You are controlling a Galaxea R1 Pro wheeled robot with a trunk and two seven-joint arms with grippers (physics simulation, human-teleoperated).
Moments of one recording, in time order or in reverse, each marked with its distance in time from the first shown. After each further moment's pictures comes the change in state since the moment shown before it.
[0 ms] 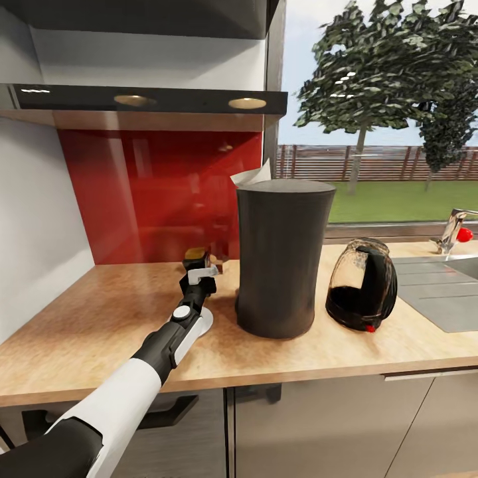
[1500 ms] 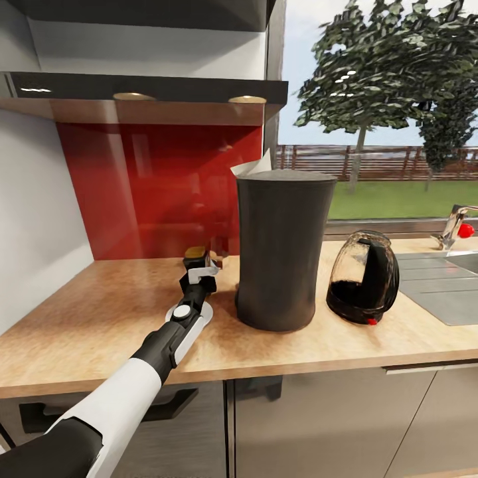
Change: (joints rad) left arm -0.001 0.000 -0.001 -0.007 -0.009 0.000 0.001; right arm 0.000 0.000 0.000 0.000 0.000 0.000 0.000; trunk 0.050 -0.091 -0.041
